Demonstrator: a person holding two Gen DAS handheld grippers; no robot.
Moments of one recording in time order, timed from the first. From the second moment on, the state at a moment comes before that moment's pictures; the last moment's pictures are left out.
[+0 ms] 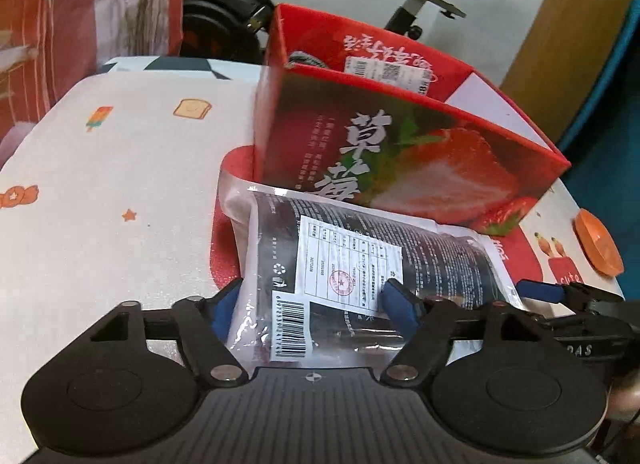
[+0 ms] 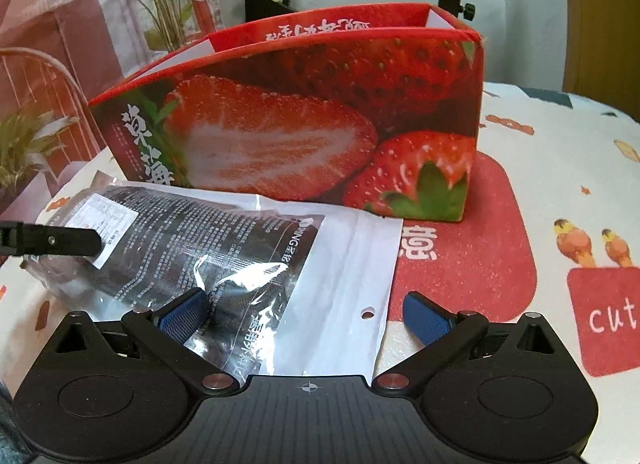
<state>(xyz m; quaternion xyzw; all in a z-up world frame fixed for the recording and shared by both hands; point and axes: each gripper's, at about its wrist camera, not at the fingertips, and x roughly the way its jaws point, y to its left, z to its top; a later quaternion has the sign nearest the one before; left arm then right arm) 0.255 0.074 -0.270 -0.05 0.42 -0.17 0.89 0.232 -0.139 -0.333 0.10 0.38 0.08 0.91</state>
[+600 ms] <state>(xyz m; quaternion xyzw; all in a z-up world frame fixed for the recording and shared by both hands) 0.253 0.079 -0.288 -0.07 0.43 -0.17 0.88 0.259 -0.153 -0.328 0.17 0.41 0.11 0.89</state>
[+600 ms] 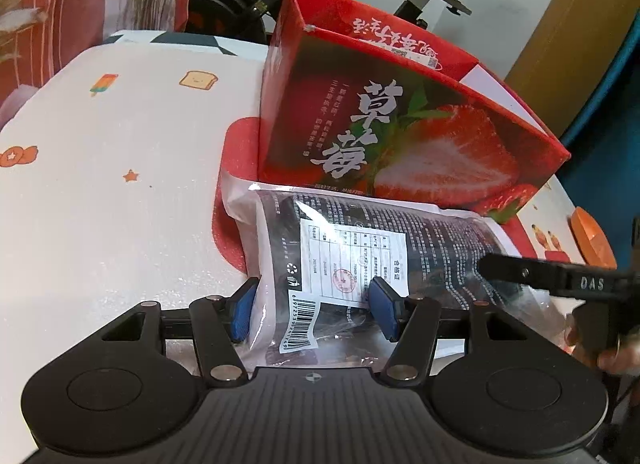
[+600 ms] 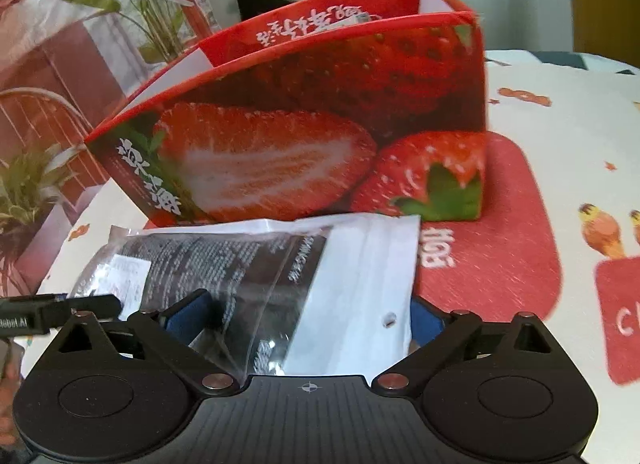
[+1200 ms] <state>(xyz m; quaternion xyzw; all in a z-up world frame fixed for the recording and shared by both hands) 0.250 0.079 -0.289 -0.09 0.44 -0.17 0.88 0.253 -0.135 -0.317 0.14 0.39 0.14 0.90</state>
